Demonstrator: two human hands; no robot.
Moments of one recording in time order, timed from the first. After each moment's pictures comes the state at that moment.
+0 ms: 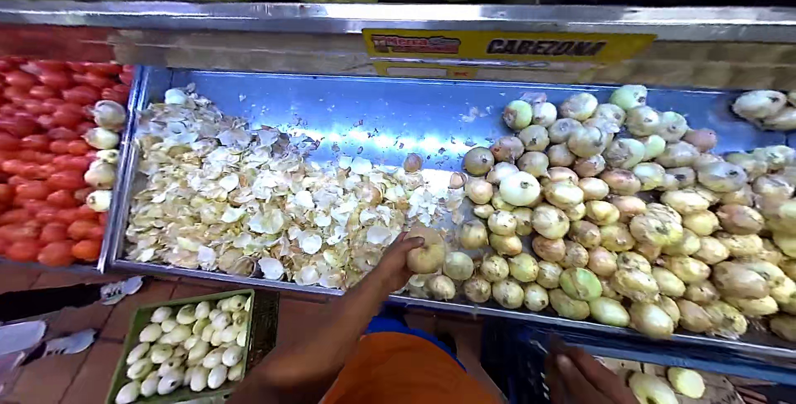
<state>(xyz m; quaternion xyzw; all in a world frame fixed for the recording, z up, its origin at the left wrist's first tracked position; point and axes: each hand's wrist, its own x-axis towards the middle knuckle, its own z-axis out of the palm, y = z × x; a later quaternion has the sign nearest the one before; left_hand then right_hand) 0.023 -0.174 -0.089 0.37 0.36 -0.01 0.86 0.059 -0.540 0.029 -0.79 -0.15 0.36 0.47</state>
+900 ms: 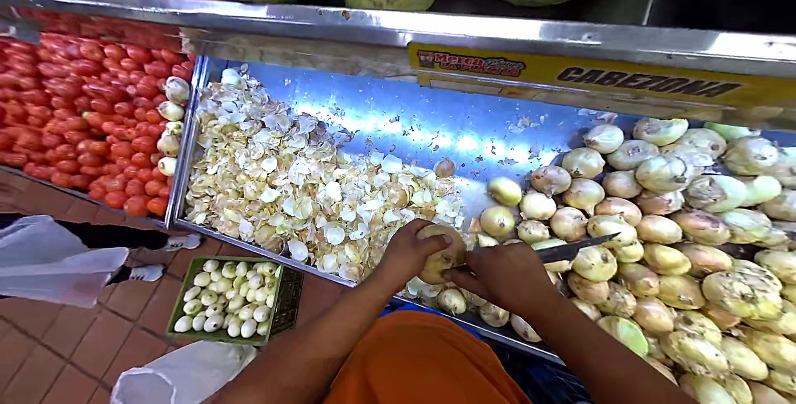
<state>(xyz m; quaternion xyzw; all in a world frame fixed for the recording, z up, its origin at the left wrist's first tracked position) 0.041 -0.150 0.028 0.63 0.39 0.01 0.67 0.182 -0.313 0.022 -0.76 -0.64 -0.01 0.12</state>
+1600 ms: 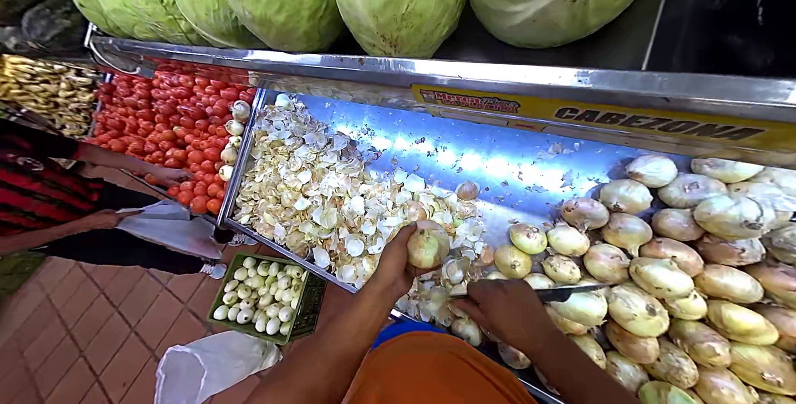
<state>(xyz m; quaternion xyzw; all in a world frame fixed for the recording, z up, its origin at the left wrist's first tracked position) 0.050 -0.130 0.007 0.30 0.52 0.17 0.78 0.187 -0.313 -0.007 -0.73 -0.65 0.13 0.13</state>
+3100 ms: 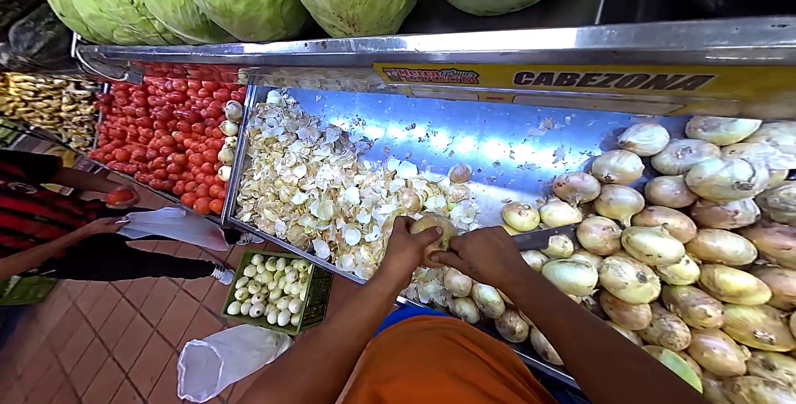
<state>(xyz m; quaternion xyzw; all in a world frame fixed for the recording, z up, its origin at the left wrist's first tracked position) 0.062 -0.166 0.012 0.53 0.52 0.14 0.66 0.216 -0.276 -0.006 -0.72 -0.67 0.13 0.12</state>
